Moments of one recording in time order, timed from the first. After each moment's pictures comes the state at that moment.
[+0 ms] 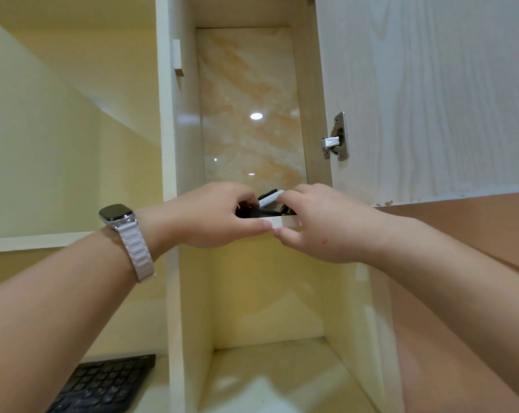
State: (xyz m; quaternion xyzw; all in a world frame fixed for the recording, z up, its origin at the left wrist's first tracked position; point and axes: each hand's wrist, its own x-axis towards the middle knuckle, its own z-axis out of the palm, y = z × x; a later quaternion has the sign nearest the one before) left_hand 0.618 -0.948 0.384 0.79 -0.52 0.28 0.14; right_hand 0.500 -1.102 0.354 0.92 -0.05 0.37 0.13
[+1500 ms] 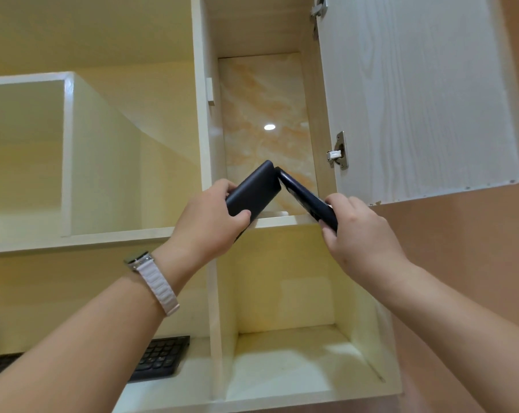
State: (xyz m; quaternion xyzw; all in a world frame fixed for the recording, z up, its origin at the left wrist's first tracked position) left_hand 0.584 -0.900 0.348 0.74 -0.40 0.38 0.38; right_hand 0.469 -1.089 0.304 0.80 -0.12 0.58 0.01
